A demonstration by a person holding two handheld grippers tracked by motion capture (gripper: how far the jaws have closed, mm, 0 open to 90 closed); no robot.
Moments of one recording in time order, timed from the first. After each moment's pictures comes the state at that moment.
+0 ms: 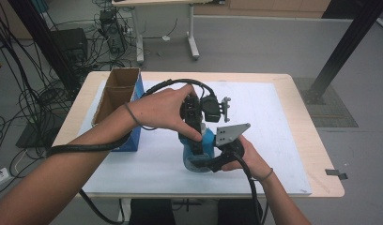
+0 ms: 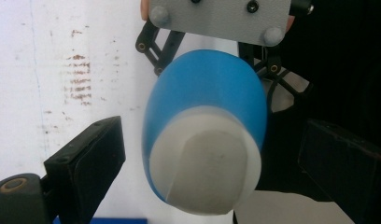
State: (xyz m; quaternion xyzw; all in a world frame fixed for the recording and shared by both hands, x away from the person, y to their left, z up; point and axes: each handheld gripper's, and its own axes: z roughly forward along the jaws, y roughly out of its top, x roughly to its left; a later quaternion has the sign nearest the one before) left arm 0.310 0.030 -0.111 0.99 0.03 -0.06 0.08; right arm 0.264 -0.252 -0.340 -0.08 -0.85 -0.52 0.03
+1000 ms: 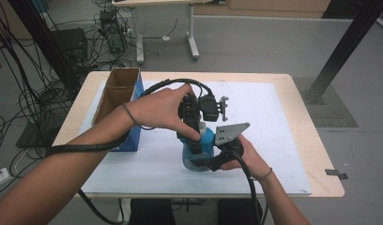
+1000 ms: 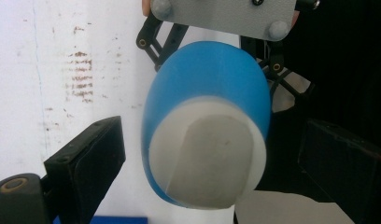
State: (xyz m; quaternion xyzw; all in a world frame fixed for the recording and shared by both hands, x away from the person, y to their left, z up) left arm 0.311 0.034 -0.112 0.99 0.04 -0.06 0.08; right arm 0.264 -0.251 -0.339 -0.08 -0.85 -0.52 0.02
